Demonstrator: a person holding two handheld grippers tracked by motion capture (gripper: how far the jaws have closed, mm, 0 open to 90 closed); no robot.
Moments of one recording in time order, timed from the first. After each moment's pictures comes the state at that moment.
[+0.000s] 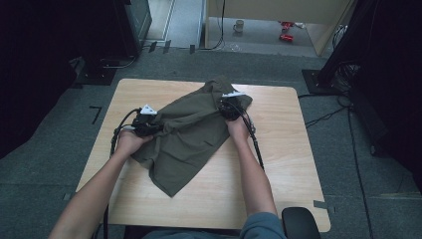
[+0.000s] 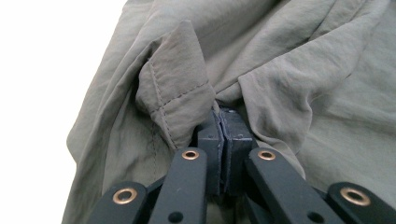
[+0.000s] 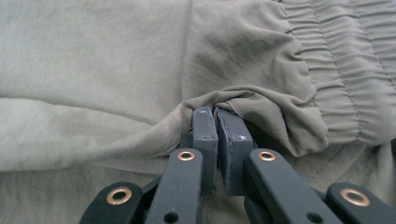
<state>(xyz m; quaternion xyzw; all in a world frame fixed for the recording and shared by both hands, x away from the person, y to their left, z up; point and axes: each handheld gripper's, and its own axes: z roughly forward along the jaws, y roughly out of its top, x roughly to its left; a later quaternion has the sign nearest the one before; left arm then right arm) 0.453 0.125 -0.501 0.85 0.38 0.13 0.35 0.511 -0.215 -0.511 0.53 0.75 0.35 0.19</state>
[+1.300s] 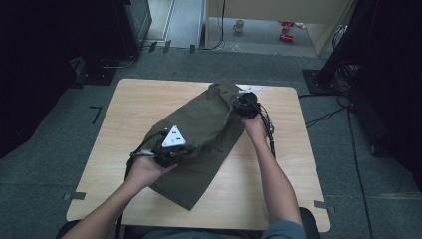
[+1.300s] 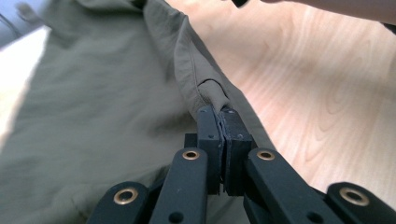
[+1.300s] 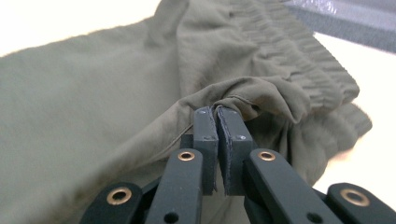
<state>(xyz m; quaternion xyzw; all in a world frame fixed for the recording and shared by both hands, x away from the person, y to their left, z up) 0.306 0.027 -0.414 0.87 0.24 0.12 0.41 0.484 -0.264 -0.468 0.53 0.75 0.35 0.19</state>
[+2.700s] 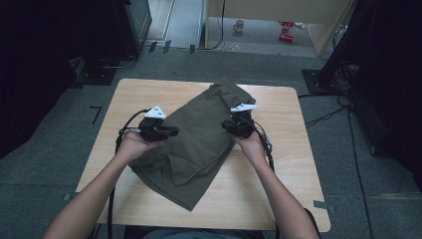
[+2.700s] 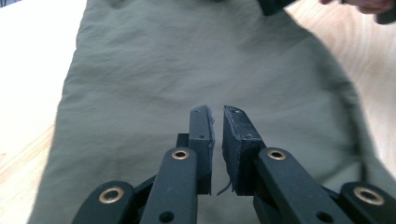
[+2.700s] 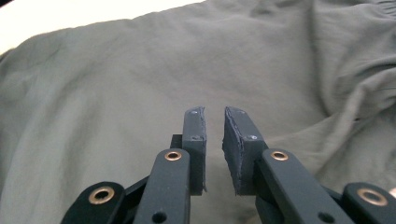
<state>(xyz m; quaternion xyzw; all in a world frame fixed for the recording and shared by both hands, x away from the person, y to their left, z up) 0.410 0.088 -0.445 0.86 0.29 0.08 0.41 0.410 -0.234 -0.464 0.46 0.78 0.40 0.14</state>
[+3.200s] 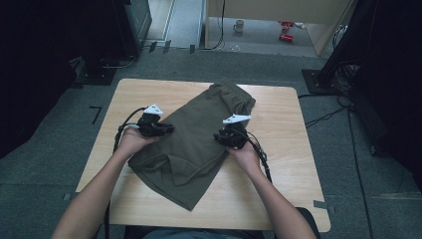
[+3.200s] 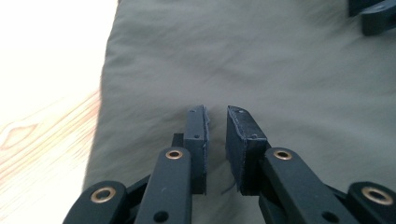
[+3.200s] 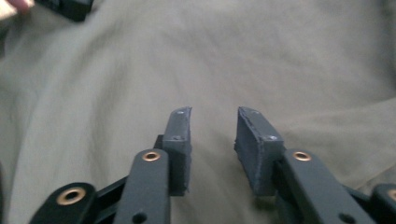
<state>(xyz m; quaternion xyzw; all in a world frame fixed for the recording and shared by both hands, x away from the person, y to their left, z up) 0.444 0.108 -0.485 0.86 0.32 0.07 0.39 0.388 -0.215 -0.488 0.43 0.80 0.39 0.13</state>
